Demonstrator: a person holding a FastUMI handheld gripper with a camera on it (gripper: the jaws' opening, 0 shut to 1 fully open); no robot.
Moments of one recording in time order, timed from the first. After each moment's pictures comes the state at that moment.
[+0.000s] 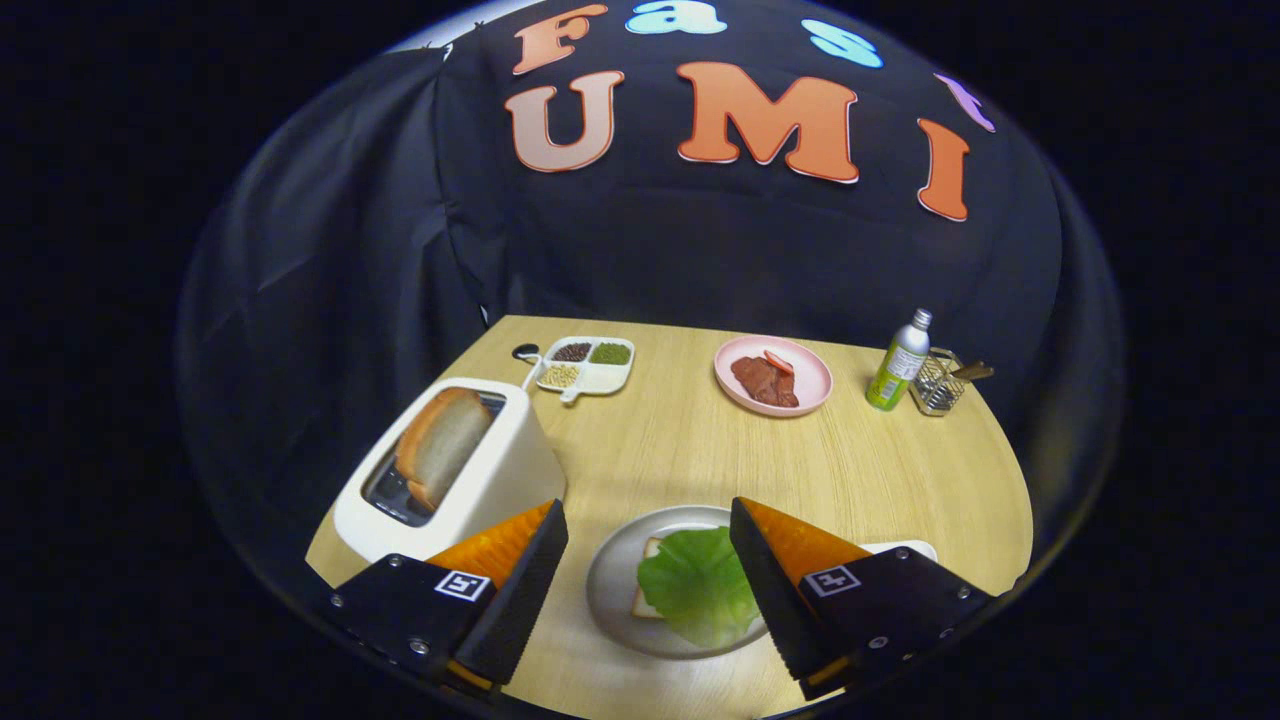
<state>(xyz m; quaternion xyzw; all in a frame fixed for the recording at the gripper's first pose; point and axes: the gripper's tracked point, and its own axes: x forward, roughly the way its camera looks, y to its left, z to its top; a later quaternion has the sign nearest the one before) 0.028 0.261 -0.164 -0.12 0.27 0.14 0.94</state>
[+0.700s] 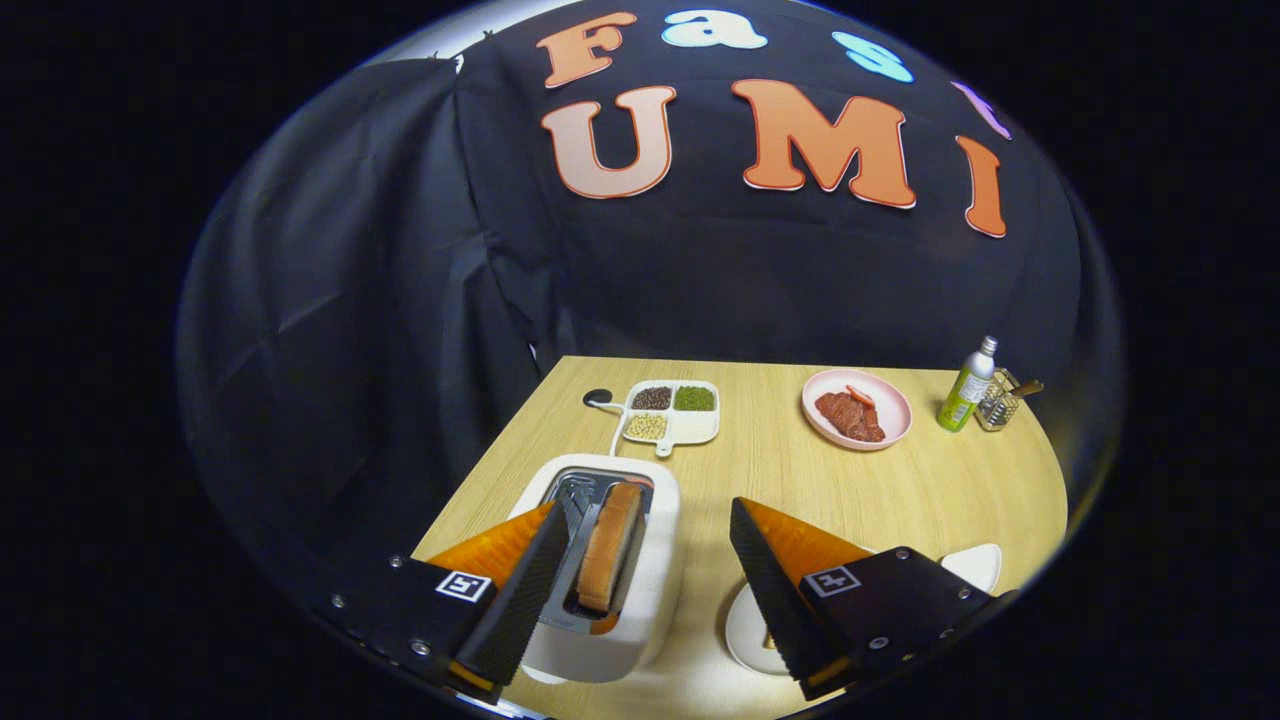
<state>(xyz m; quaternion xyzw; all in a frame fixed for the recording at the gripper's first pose) 0.035 0.378 -0.171 -0.08 0.27 0.16 0.94</state>
